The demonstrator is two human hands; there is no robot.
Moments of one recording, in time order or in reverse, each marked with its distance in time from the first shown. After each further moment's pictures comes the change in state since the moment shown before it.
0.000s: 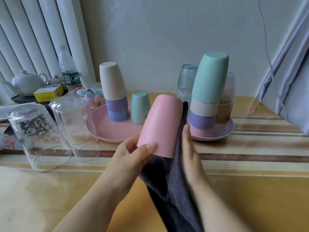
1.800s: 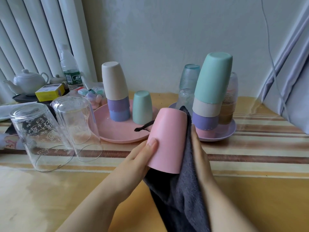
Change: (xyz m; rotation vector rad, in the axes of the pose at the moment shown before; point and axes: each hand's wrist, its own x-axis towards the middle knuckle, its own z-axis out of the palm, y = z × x) left_hand -0.001 -0.002 -0.002 0.094 -0.155 -0.146; right_hand 0.005 -0.003 -0.002 0.190 0.105 0.161
